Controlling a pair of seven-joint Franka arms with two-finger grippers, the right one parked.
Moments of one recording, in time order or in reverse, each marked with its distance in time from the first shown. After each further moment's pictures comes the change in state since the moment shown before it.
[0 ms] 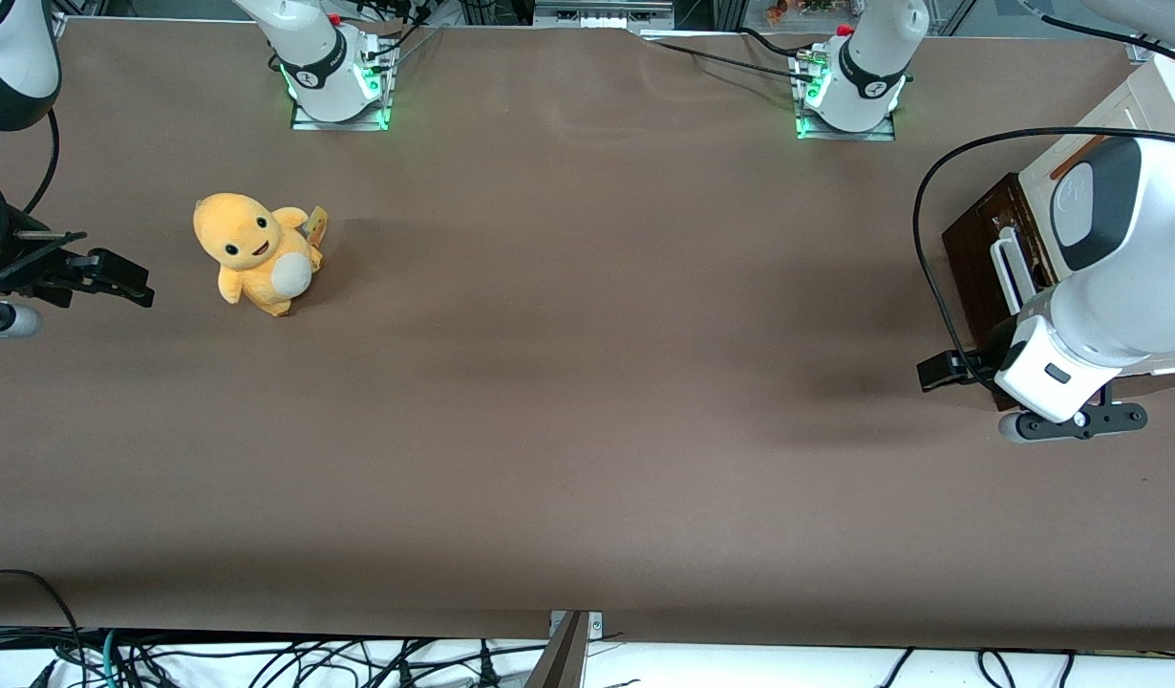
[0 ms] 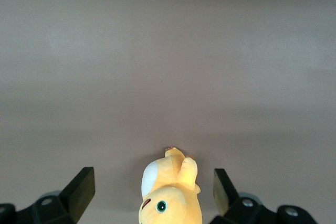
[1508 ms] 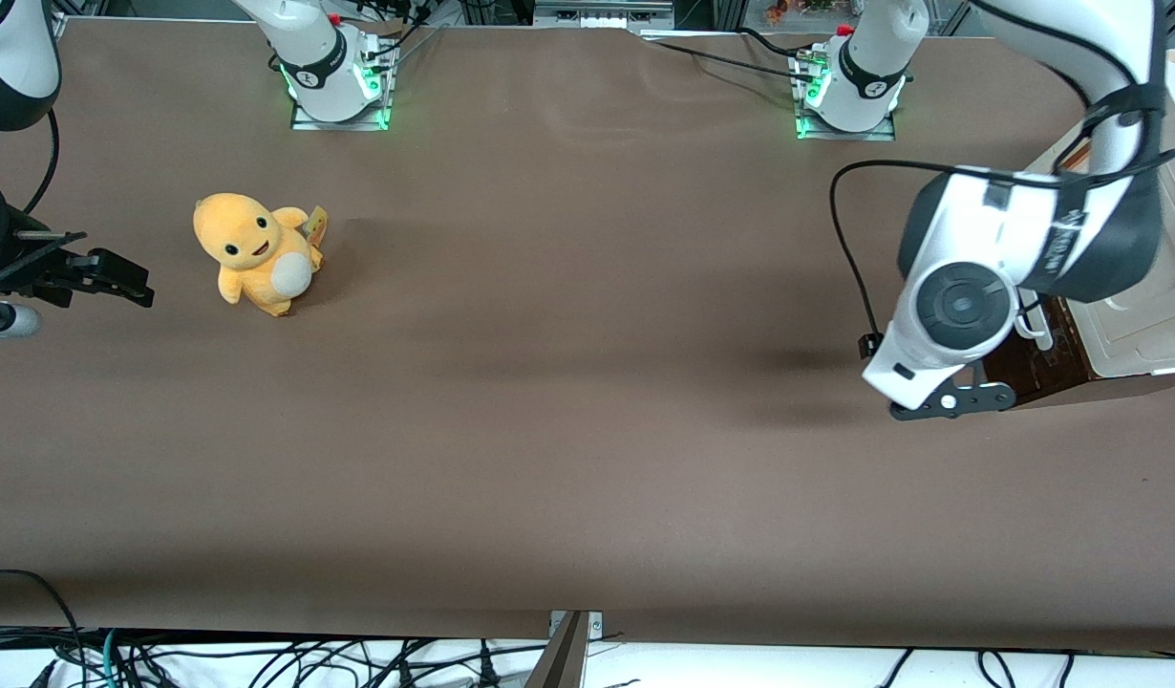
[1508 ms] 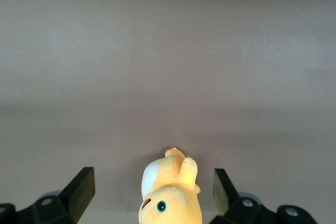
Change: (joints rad) arm -0.177 0.080 -0.003 -0.040 0.335 -0.226 -0.243
